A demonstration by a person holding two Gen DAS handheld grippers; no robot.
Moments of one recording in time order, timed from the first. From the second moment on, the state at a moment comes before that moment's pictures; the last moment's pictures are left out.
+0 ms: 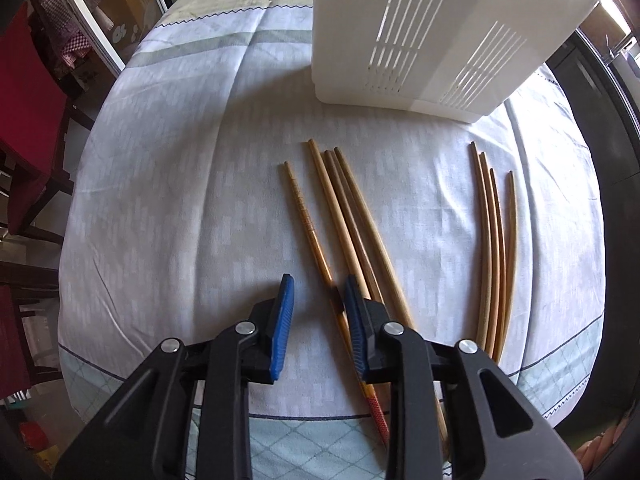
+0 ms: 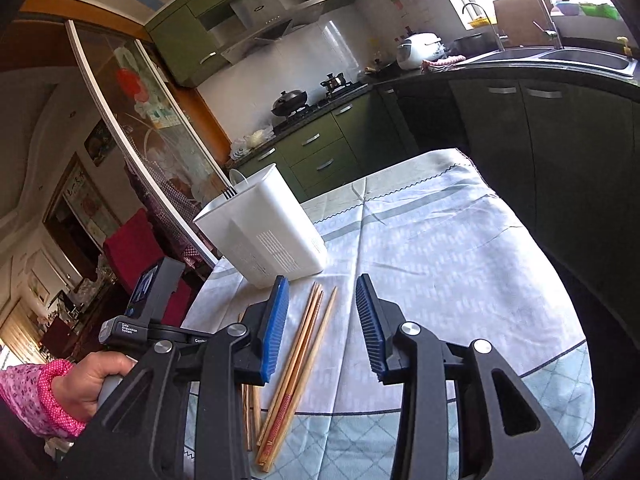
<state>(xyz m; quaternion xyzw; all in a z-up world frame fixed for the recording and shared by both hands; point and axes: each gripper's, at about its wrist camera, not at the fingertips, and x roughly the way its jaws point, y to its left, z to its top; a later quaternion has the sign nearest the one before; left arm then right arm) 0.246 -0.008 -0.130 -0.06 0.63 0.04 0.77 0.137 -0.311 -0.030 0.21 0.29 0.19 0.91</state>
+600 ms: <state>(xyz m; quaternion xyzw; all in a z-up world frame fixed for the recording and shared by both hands) 0.256 0.010 -0.129 0.02 0.62 0.03 0.79 0.239 -0.216 -0.087 0.06 0.52 0.21 0.83</state>
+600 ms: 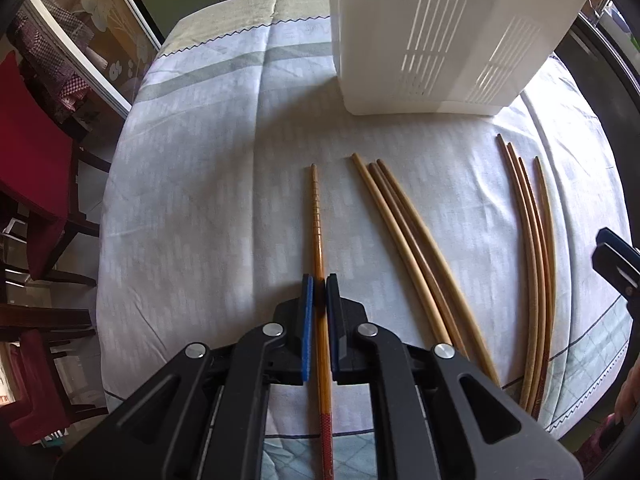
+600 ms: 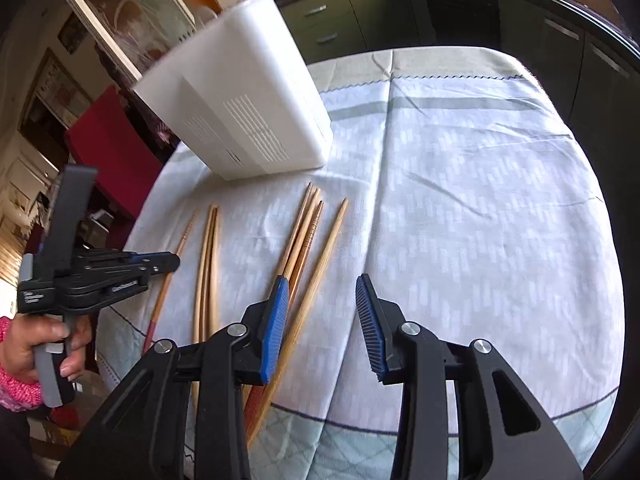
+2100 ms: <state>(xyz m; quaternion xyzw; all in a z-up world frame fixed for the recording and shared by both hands) 0.223 0.037 -0.036 -0.05 0.48 -0.02 0.87 0.189 -0.196 0.022 0.04 0.36 0.19 0.91</state>
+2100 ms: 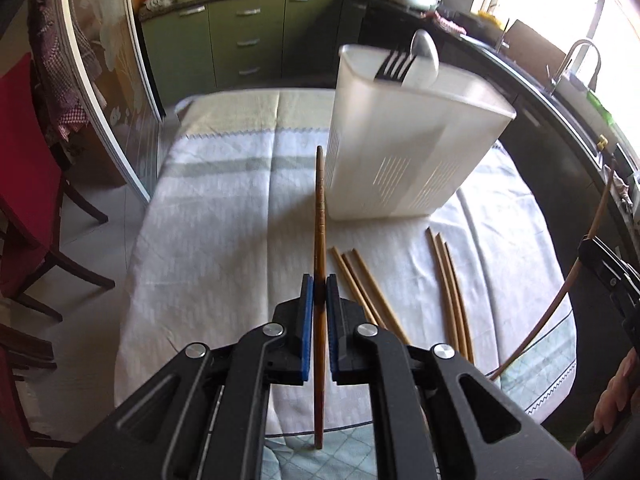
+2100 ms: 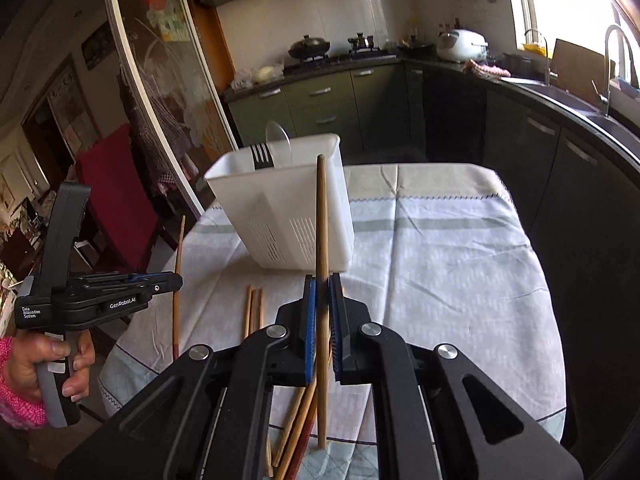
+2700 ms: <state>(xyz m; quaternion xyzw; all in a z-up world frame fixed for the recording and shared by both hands) 0.188 0.027 0.023 -0.02 0.41 -0.04 0.91 0.168 -0.195 0.062 0.04 0.33 0.21 0.92</state>
